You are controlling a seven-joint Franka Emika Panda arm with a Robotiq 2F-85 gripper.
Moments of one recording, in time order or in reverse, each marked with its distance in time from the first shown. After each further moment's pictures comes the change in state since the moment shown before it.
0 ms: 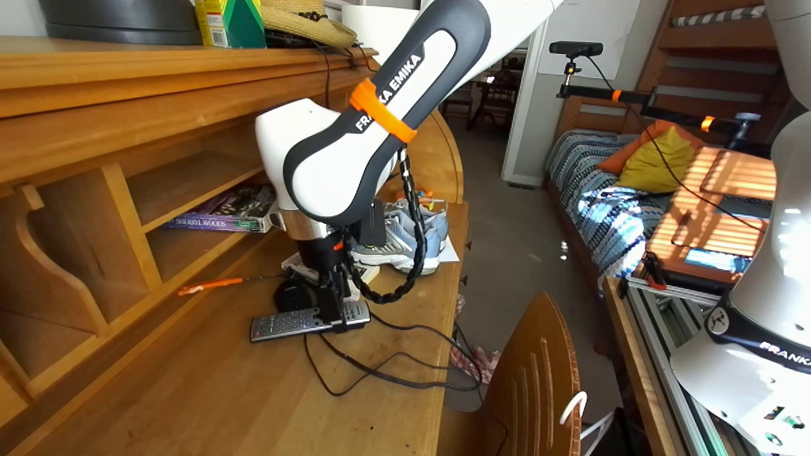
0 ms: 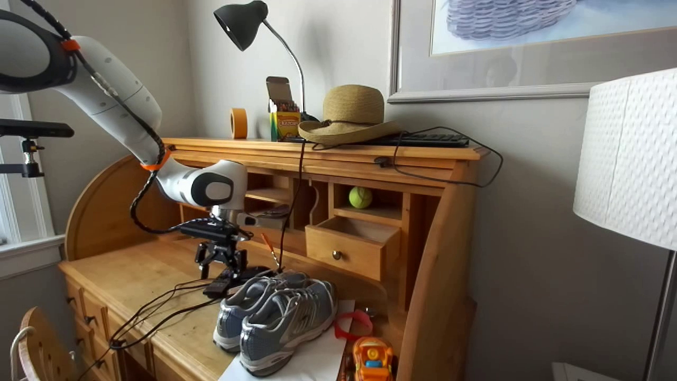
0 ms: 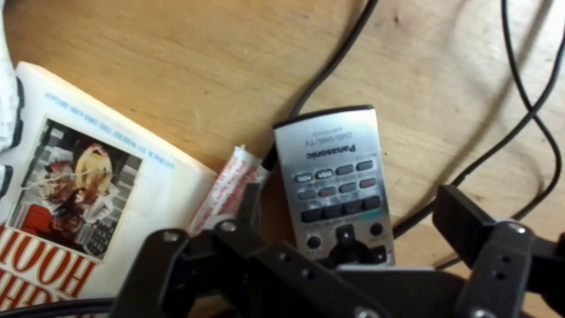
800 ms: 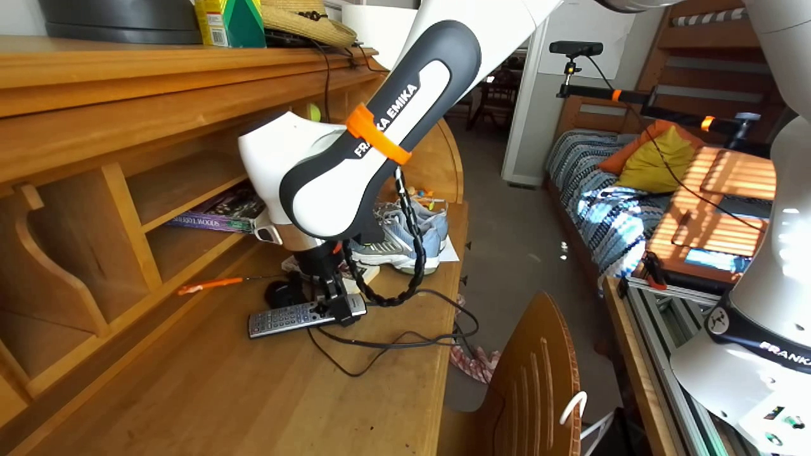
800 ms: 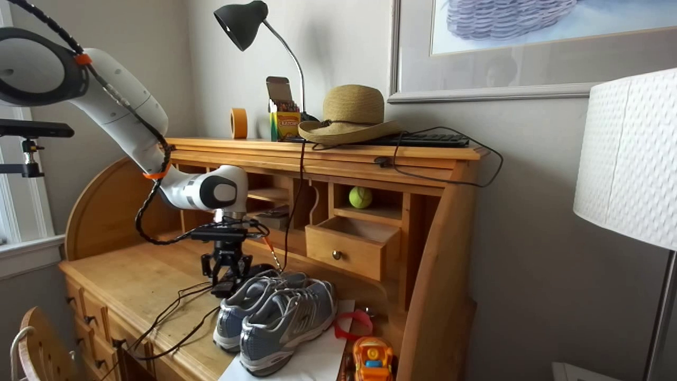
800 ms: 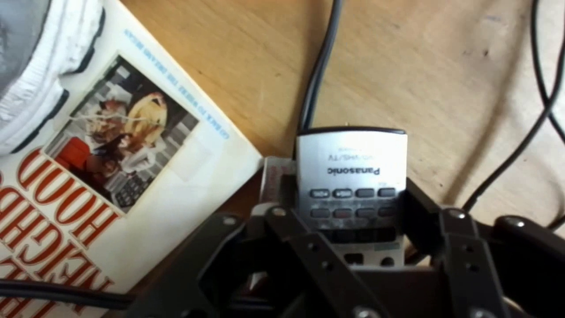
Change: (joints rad) arm 0.006 0.064 0.003 0.078 -0.155 -0.051 -0.135
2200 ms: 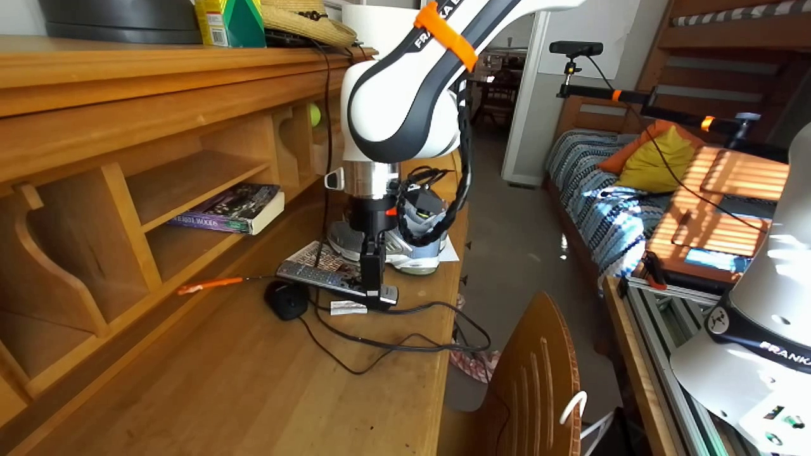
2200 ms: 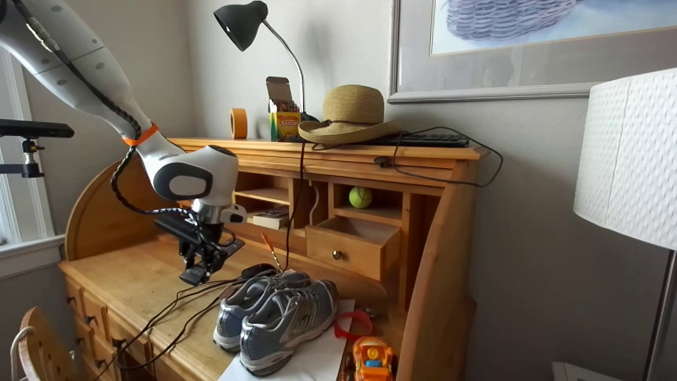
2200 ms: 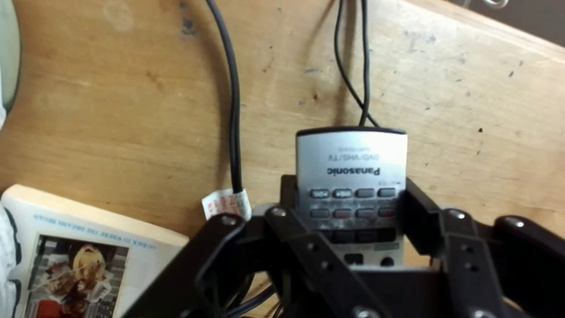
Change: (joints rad) arm -0.214 -0.333 0.120 -0.417 0.473 0.174 -0.090
